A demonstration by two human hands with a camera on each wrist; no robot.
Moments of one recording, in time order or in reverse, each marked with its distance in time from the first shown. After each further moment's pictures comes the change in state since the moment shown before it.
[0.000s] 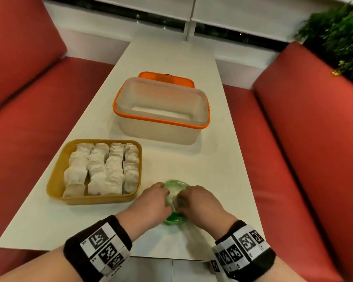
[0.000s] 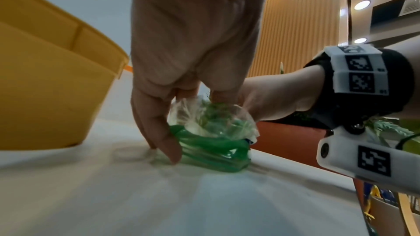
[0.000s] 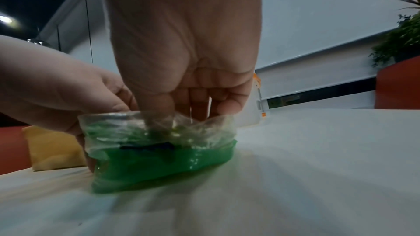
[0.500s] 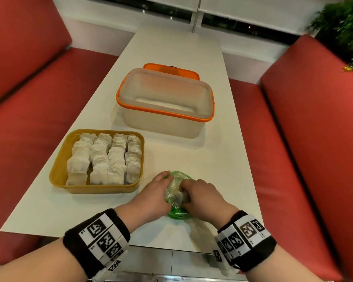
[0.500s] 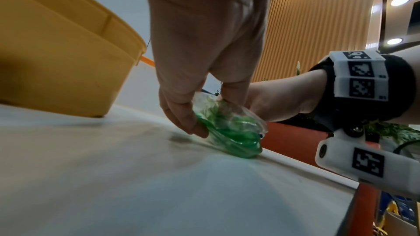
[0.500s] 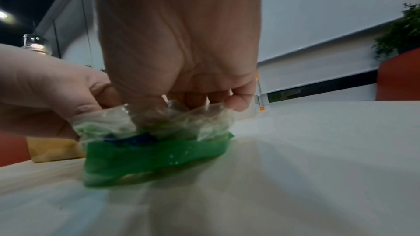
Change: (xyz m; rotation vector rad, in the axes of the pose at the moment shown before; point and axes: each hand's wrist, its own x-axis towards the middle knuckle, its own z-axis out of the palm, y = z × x) left_hand -0.001 -0.004 0.008 -0.161 0.021 0.057; right_hand 0.000 0.008 0.001 -0.056 -0.015 -0.065
